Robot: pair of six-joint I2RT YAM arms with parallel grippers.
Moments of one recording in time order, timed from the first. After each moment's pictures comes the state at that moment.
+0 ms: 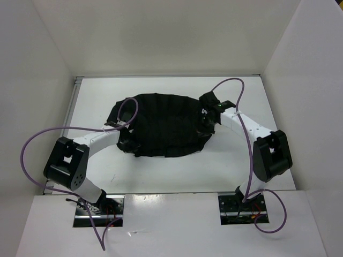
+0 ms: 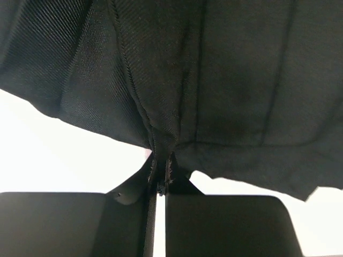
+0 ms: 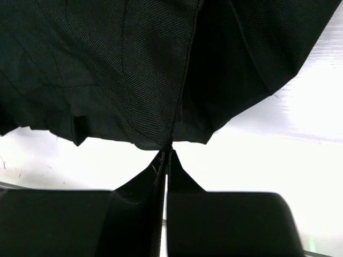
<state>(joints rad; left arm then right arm) -0.37 1.55 0.86 -0.55 -0.04 -0.74 0.42 1.62 1.22 -0.78 -0.10 0.56</state>
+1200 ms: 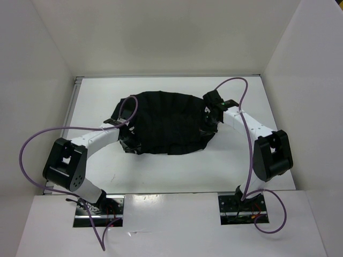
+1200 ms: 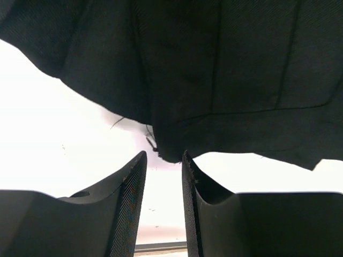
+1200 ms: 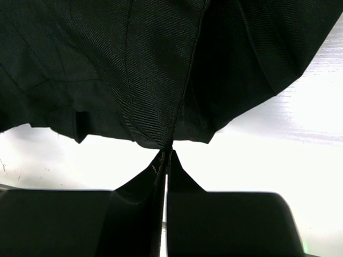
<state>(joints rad) -0.37 1.54 0.92 -0.64 0.02 -0.72 0.37 1.62 1.22 -0.78 -0.11 0.53</state>
